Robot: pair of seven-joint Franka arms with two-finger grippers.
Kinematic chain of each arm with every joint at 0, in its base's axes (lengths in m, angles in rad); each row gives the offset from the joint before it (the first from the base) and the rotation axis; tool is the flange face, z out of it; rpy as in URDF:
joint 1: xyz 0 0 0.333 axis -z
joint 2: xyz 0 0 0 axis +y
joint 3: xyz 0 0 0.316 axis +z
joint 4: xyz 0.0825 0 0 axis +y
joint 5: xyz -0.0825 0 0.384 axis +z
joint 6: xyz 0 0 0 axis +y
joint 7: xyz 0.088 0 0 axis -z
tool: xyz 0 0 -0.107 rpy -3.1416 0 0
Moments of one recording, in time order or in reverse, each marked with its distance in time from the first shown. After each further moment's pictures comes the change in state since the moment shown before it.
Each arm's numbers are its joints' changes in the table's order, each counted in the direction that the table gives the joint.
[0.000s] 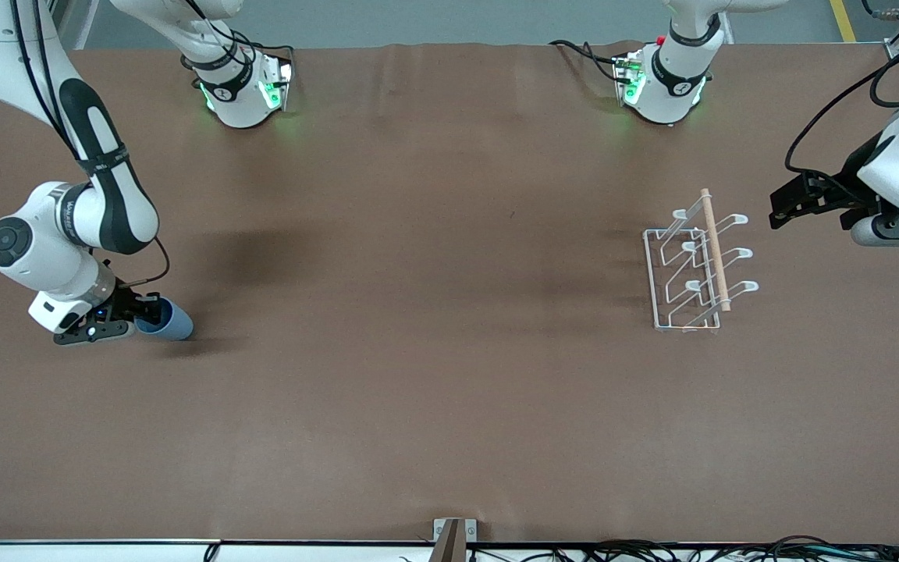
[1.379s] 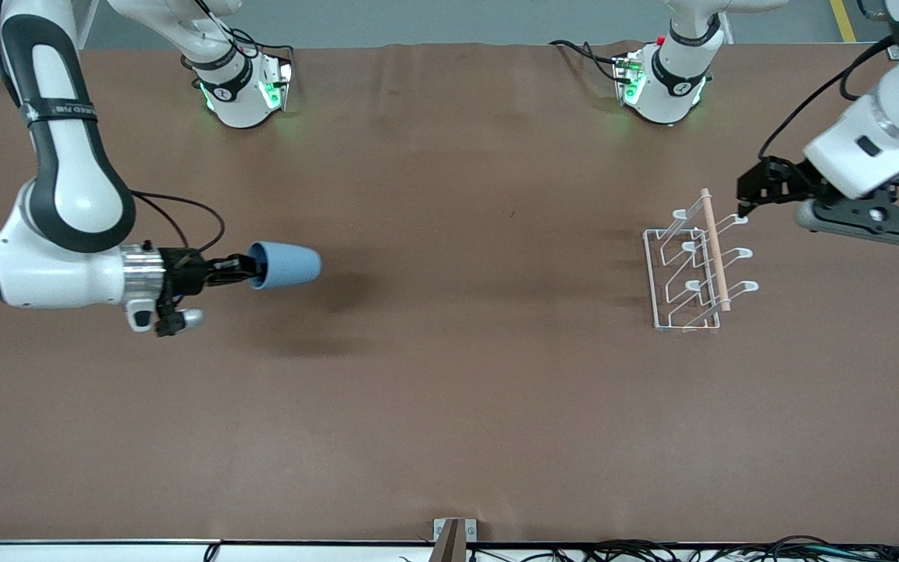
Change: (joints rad) left arm 0.014 0.000 -0.101 -0.010 0.000 0.000 0.201; right arm -0.108 -0.058 0.172 -0.291 0.836 0.824 0.040
